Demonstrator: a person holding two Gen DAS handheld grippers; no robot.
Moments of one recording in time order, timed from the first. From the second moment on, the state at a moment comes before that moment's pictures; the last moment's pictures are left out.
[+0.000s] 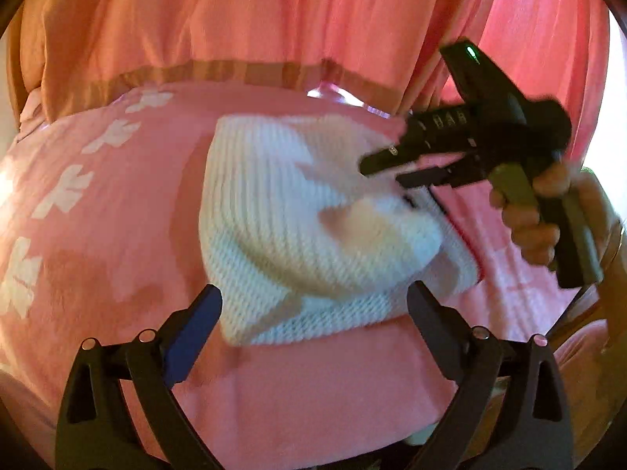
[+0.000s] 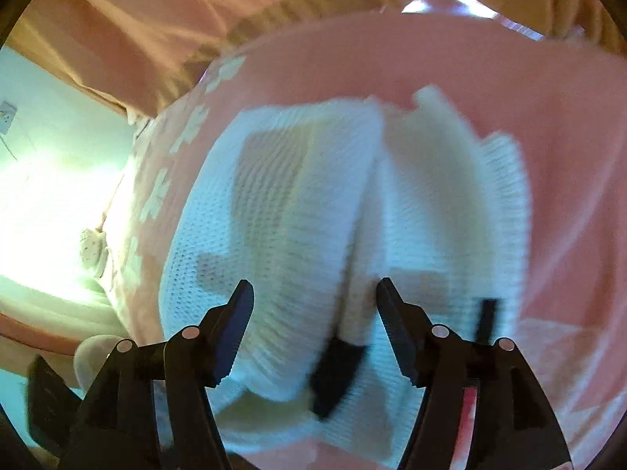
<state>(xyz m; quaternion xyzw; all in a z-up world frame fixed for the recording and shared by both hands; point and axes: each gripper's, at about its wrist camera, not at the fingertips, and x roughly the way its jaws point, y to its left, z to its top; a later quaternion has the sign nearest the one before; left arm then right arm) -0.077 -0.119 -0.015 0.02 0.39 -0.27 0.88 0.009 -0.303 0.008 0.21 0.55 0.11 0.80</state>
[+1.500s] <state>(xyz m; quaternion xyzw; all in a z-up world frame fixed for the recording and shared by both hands) -0.067 -0.117 -0.035 0.05 0.47 -0.29 0.83 -0.139 -0.327 0.039 0.17 0.49 0.04 0.85</state>
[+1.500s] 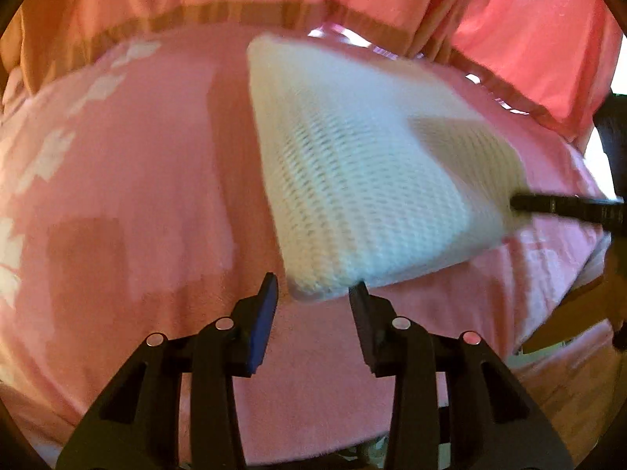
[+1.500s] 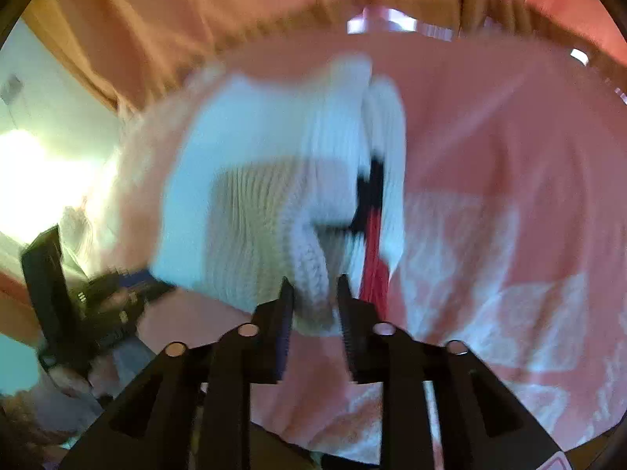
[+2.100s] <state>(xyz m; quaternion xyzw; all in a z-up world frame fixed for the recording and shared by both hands) -0.019 -0.130 0.030 0.05 0.41 -0.27 0.87 -0.047 -0.337 0.074 0.16 0.44 0.01 0.88</state>
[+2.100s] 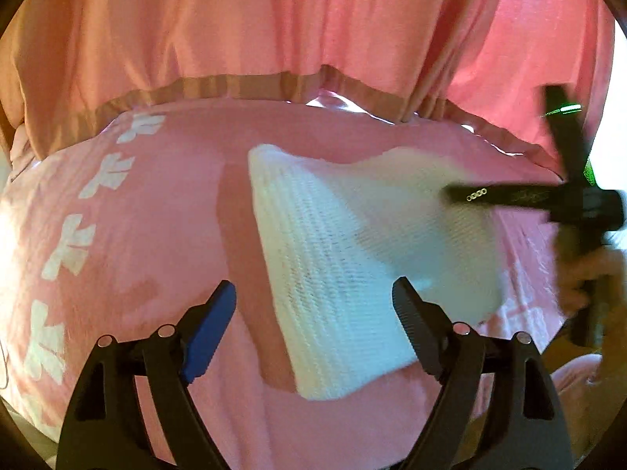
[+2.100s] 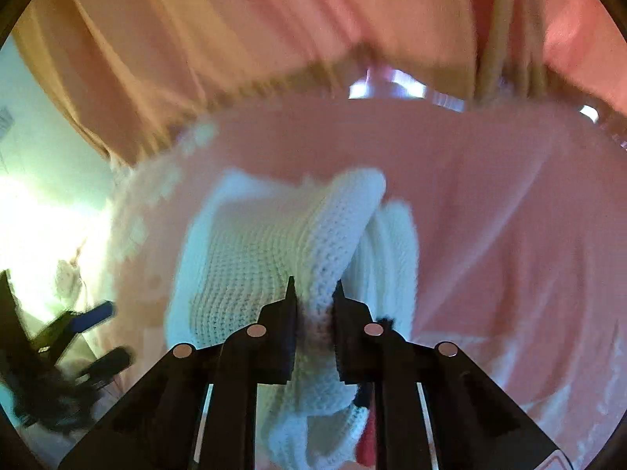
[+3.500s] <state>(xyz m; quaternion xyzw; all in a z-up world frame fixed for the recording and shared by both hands) 0.047 -0.175 -0.049 0.00 0.57 -0.28 0.77 -0.051 -0.333 -0.013 0.24 0.53 0.00 0.81</state>
